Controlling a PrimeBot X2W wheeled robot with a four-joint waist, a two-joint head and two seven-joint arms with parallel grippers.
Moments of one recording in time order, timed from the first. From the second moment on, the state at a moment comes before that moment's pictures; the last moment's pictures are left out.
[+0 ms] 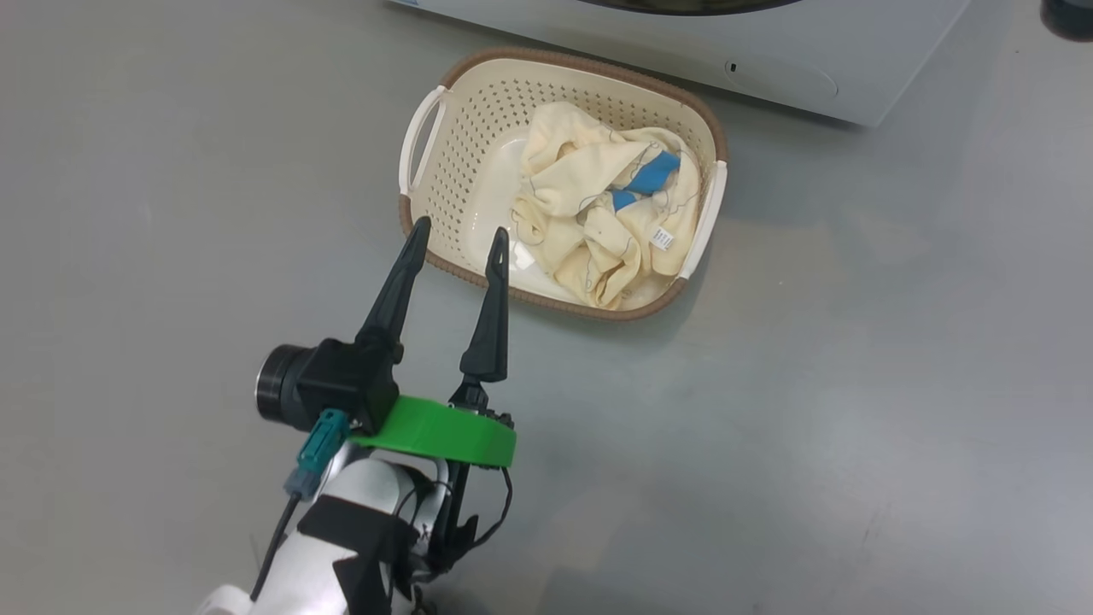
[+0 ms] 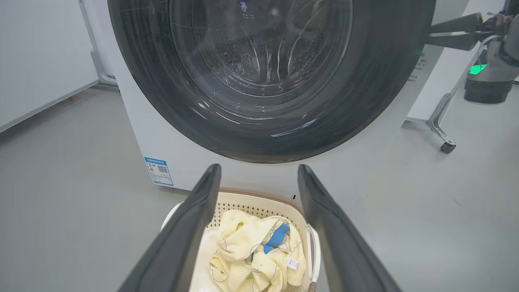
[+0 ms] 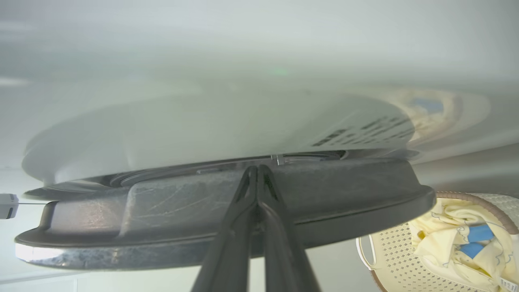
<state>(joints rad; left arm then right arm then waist) -0.44 0.04 -0.49 0.15 -0.31 0.07 -0.25 -1.46 -0.16 -0.08 1.22 1.21 0.13 0.52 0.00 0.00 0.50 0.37</state>
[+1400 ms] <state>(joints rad) -0.45 0.04 -0.46 0.17 -0.30 0.07 -0.25 -1.17 -0.09 -0.02 0.89 1.34 0.13 0.89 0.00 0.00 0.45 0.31</state>
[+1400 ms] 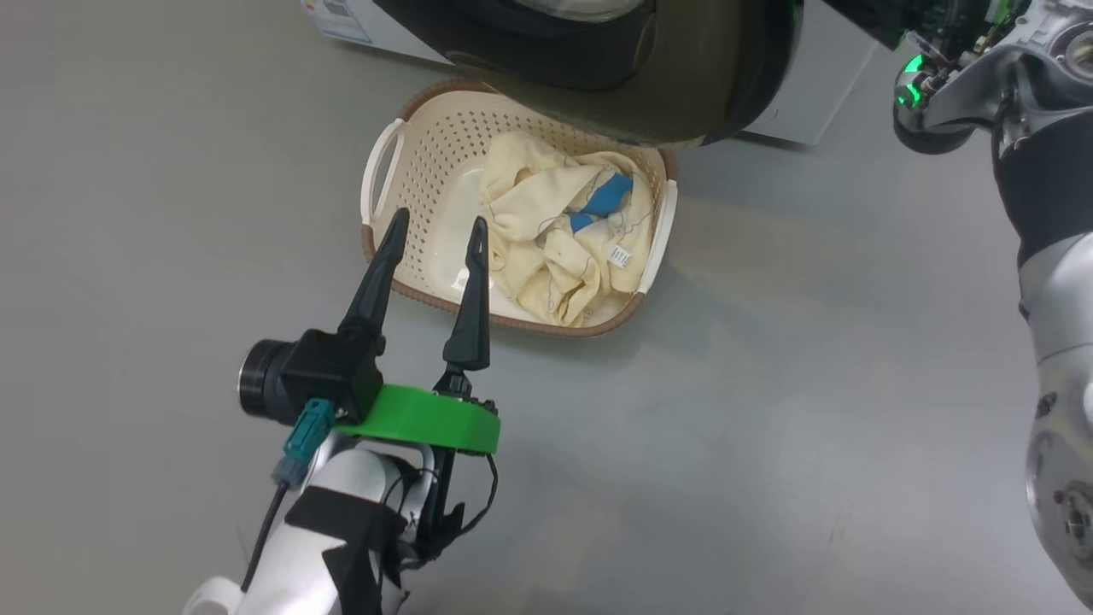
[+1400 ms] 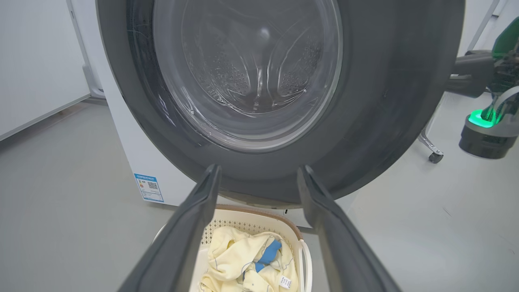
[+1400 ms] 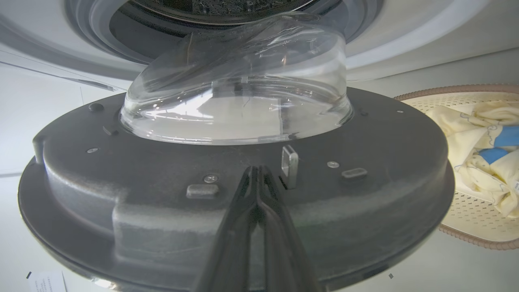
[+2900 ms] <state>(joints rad) -0.42 0.04 -0.42 0.20 -0.27 0.05 -0.26 -0.88 -0.08 0.48 0.52 1.78 0.13 0.60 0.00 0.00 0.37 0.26</state>
